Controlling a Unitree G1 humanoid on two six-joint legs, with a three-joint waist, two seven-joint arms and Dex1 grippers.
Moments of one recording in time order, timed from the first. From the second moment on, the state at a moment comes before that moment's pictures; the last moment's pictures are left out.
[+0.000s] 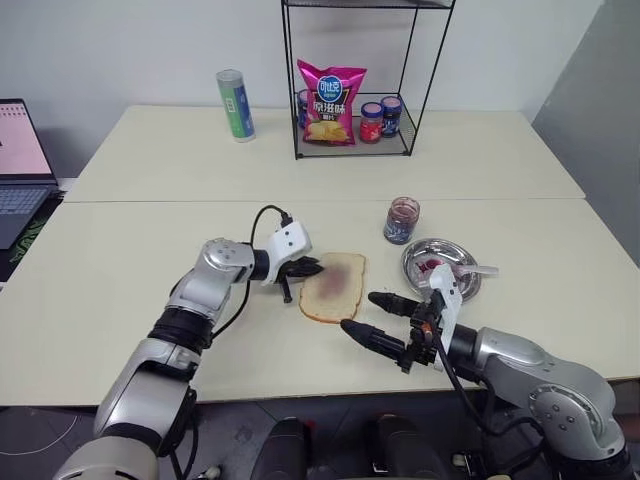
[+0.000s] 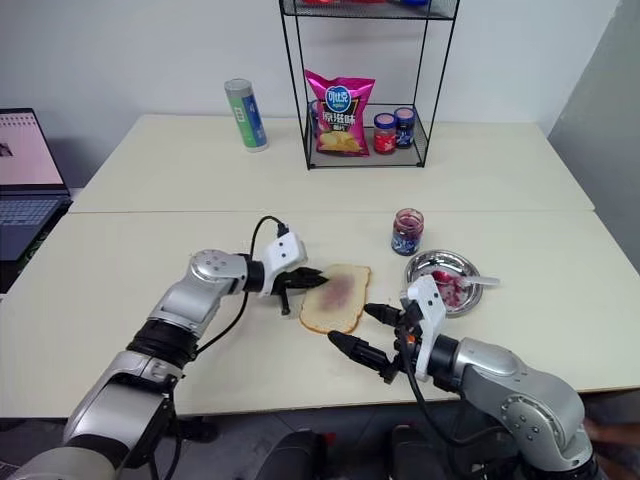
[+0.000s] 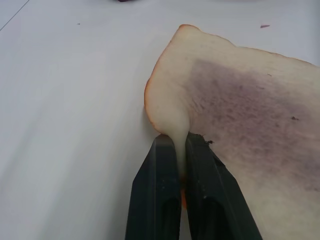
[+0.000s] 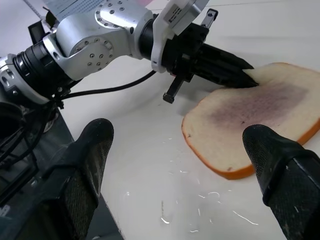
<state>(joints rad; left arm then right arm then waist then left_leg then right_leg) -0.72 0.47 -0.29 0.53 -0.01 0.11 -1.06 -0.07 -0.43 0.05 -0.68 0.85 0.93 0.37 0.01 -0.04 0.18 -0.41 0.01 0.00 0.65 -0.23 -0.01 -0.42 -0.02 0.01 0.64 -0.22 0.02</state>
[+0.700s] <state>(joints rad) -0.68 0.56 -0.23 0.40 -0.01 0.04 -1.11 0.24 -0.23 -0.43 -0.86 0.92 0.76 -0.08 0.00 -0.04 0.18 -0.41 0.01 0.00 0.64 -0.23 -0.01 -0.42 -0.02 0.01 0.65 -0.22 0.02</state>
